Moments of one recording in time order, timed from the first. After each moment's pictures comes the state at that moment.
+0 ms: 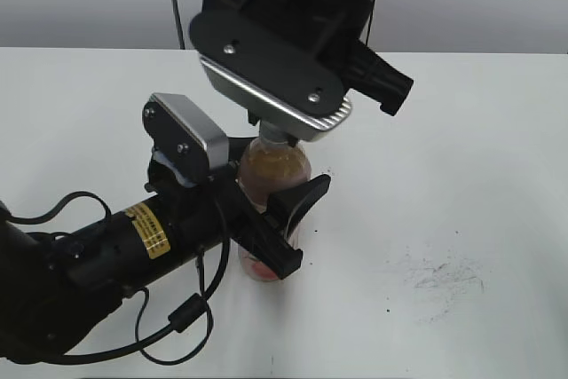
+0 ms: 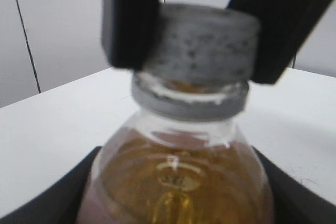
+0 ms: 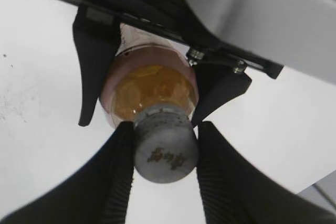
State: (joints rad) left arm -0.76 1.91 -0.53 0.16 -1.21 -0.02; right arm 0.79 1.83 -1.68 0.11 1.22 -2.00
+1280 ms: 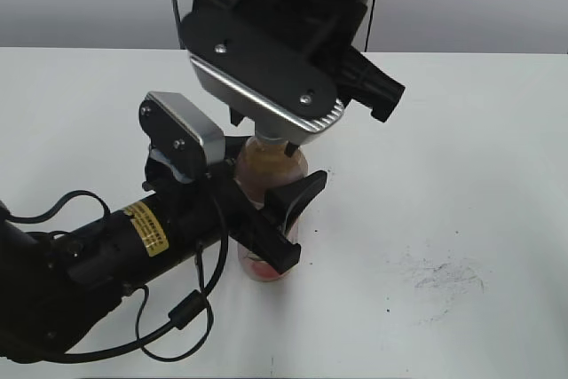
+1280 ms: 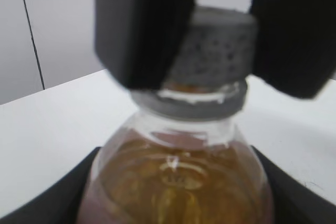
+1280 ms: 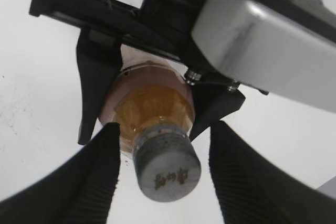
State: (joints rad) left arm -0.76 1.91 -0.53 0.14 -1.21 -0.03; right arm 0.79 1.83 -1.68 0.15 1.21 -2.03
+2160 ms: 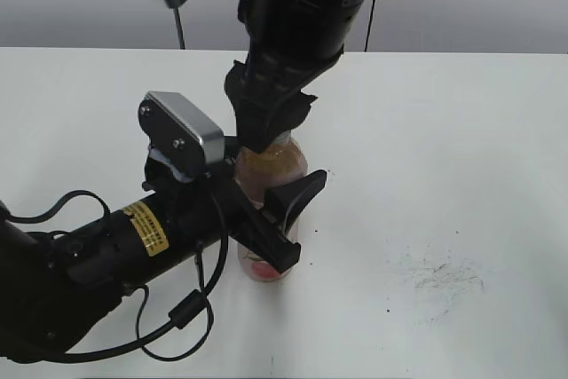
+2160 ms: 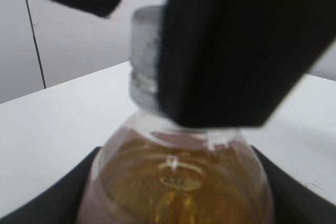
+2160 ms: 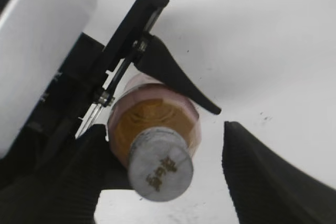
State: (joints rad) left arm -0.76 1.91 -0.53 0.14 -1.21 -0.03; right arm 0.79 1.83 -1.68 0.11 1.16 -0.57
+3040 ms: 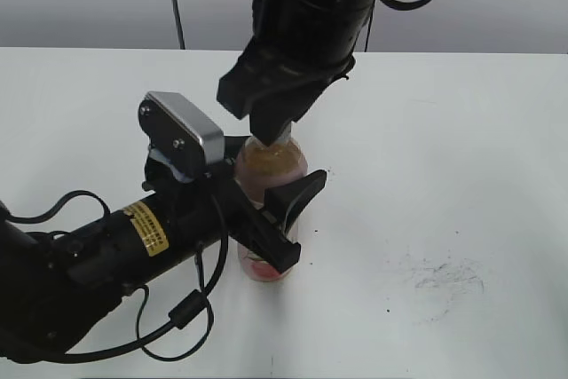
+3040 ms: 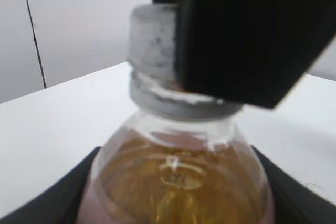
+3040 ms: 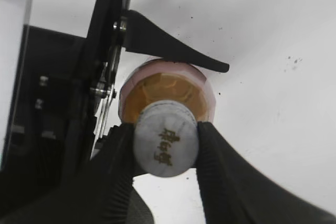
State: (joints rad) left arm -0.76 1.91 -0.53 0.14 -1.21 -0.03; right arm 0.79 1.83 -1.68 0.11 1.22 -0.24
